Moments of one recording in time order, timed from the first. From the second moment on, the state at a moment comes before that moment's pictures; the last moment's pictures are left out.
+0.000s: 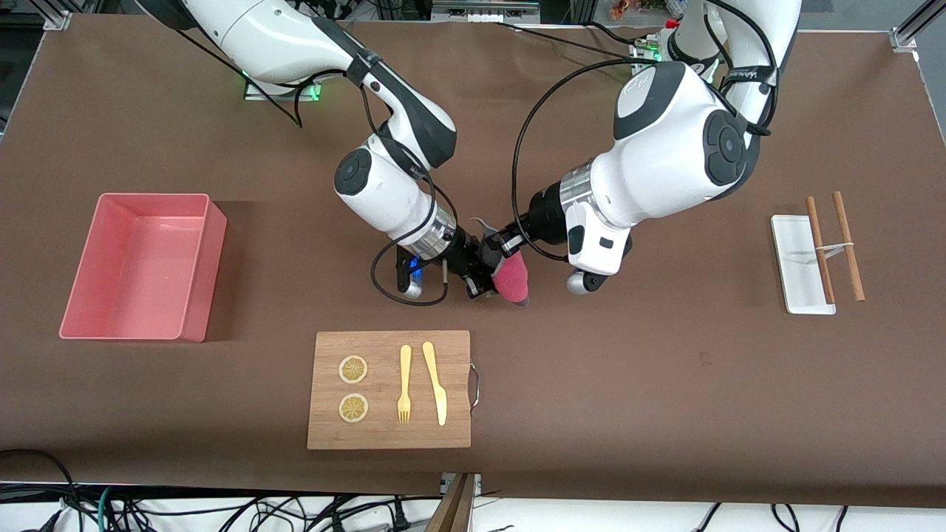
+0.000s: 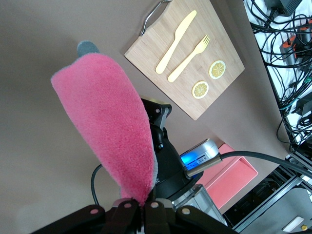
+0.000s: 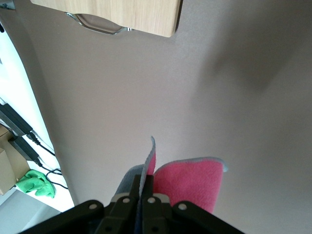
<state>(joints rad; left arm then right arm) -0.43 0.49 -0.09 -1.26 -0.59 1.98 -1.09 0.39 0.73 0.38 -1.47 0.22 2.73 1.74</state>
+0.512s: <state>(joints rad) -0.43 0.49 -0.09 -1.26 -0.59 1.98 -1.09 0.39 0.73 0.38 -1.46 0.22 2.73 1.73</state>
